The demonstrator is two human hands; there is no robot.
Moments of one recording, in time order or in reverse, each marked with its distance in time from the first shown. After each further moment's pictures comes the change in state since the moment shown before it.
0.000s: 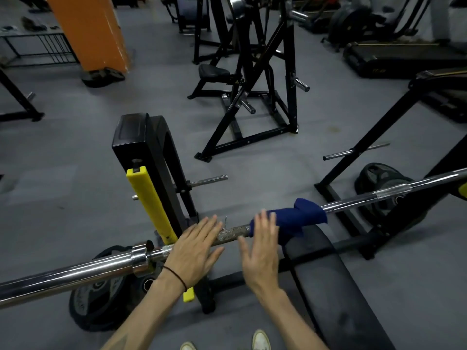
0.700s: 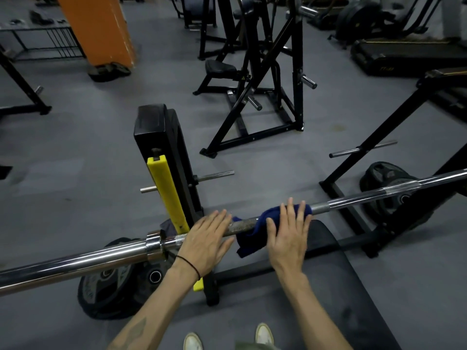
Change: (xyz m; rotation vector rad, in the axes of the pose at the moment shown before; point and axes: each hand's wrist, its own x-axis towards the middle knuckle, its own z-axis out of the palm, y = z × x) left_hand -0.002 0.002 -0.001 0.008 0.004 -0.017; right_hand 0.022 0.028 -0.018 -0.270 0.137 0.018
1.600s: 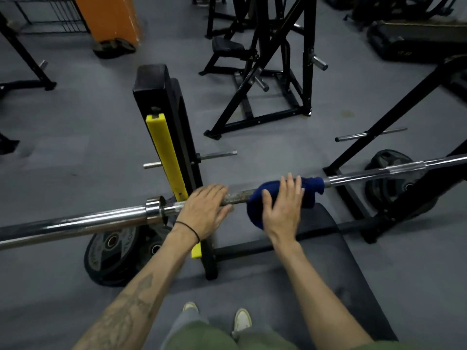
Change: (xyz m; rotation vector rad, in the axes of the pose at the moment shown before) left_hand 0.007 0.000 -0.009 -0.090 -0.069 -0.071; right_hand 0.003 -0.006 0.004 0.179 -0.031 0.016
